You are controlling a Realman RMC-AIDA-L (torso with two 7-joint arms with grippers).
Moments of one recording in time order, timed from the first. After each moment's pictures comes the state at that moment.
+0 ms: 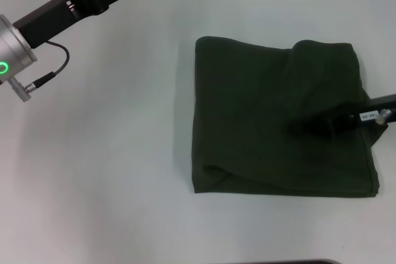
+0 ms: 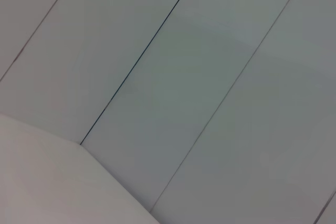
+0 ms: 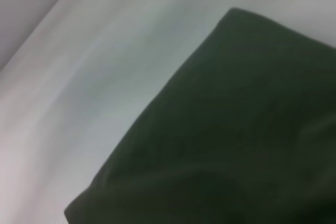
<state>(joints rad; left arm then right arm) -0.52 -2.14 0.69 0.51 1.55 1.43 -1.54 0.54 2.03 -0.73 -0.62 -2.32 -1.52 1.89</state>
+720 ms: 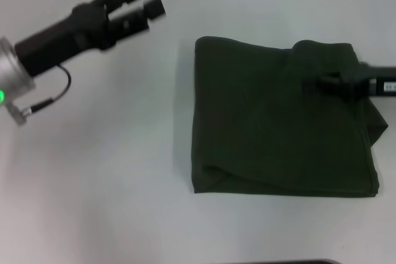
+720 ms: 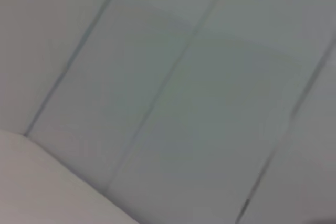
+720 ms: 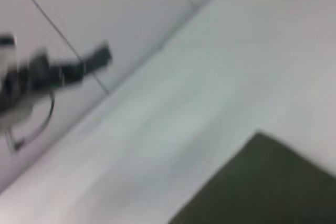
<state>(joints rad) -0.47 -2.12 0.78 0.52 1.55 1.59 -1.43 0.49 2.01 -0.59 -0.63 -2.11 -1.62 1.67</state>
